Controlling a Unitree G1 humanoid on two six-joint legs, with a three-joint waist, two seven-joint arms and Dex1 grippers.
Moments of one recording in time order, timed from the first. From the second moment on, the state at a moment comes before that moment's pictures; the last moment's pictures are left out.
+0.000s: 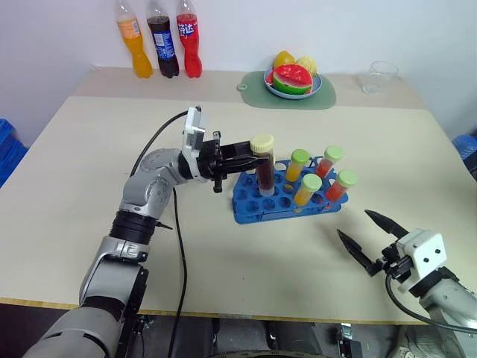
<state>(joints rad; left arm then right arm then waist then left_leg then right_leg) -0.76 0.32 -0.13 0.33 -0.64 0.19 -1.36 0.49 -0.52 -0.35 -0.51 0.27 0.04 0.59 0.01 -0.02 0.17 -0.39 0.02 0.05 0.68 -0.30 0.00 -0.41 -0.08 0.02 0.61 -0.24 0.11</state>
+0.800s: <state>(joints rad) -0.79 0.19 -0.14 0.58 -0.36 -0.14 -1.38 0.61 -0.49 -0.37 -0.60 0.30 0.00 0.63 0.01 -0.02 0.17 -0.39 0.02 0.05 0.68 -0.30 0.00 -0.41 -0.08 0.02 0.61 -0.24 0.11</state>
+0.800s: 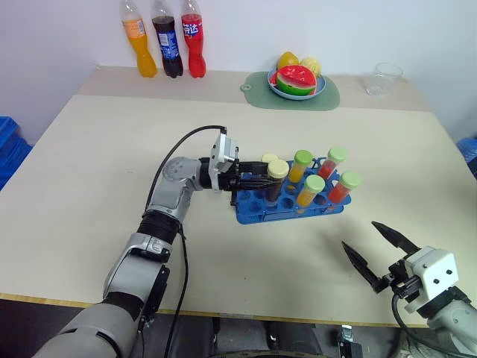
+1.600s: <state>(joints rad) -0.73 0.21 -0.17 0.53 -0.33 -0.07 -1.43 0.59 -0.51 -0.37 -0.61 0.32 0.01 0.68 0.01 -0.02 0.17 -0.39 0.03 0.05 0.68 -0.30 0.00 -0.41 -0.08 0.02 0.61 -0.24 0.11</state>
